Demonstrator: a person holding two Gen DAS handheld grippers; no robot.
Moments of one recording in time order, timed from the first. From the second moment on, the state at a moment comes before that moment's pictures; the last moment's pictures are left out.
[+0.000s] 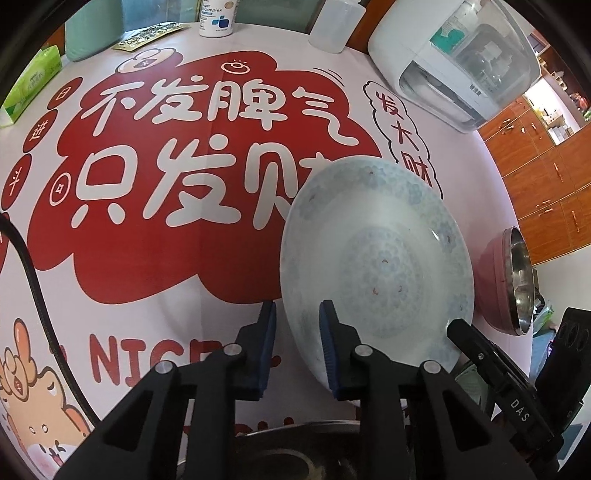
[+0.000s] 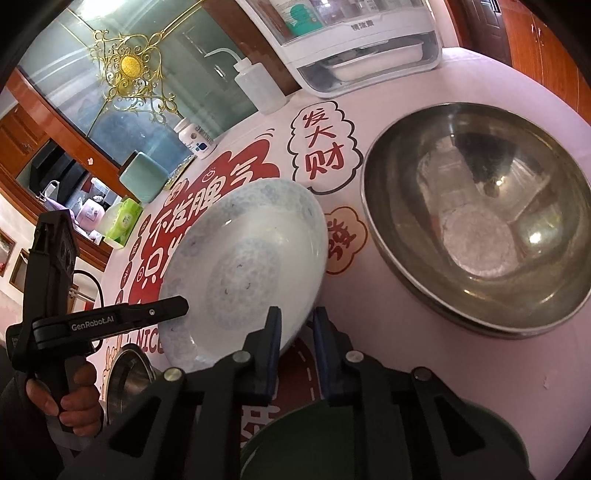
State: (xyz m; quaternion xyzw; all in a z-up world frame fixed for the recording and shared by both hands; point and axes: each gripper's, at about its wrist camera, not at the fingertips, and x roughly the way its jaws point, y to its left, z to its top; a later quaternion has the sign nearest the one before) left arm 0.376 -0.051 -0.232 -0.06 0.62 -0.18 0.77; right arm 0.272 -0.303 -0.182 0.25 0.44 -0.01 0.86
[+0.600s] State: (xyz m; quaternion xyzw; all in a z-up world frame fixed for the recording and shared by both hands) left arm 0.378 -0.058 -0.236 -0.06 0.61 -0.18 0.77; right arm 0.275 -0.299 -0.180 0.24 0.45 -0.01 0.86
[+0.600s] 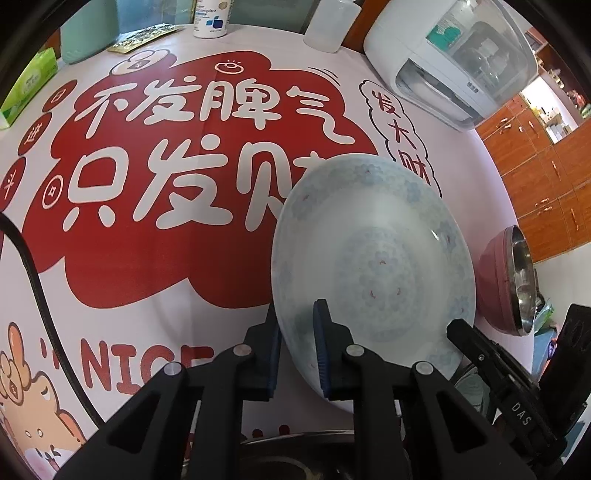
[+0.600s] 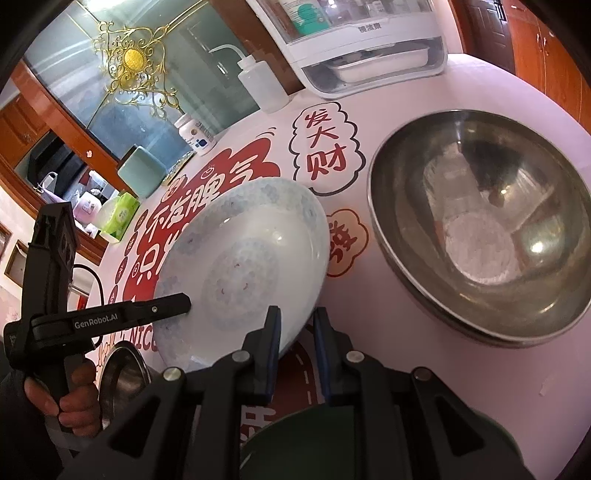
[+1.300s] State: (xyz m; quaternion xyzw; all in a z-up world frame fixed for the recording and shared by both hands) left arm 0.365 -0.058 -0.212 -0.03 0.58 -0.19 0.79; right arm 0.266 -0.300 -0.167 0.25 0.42 0.00 0.87
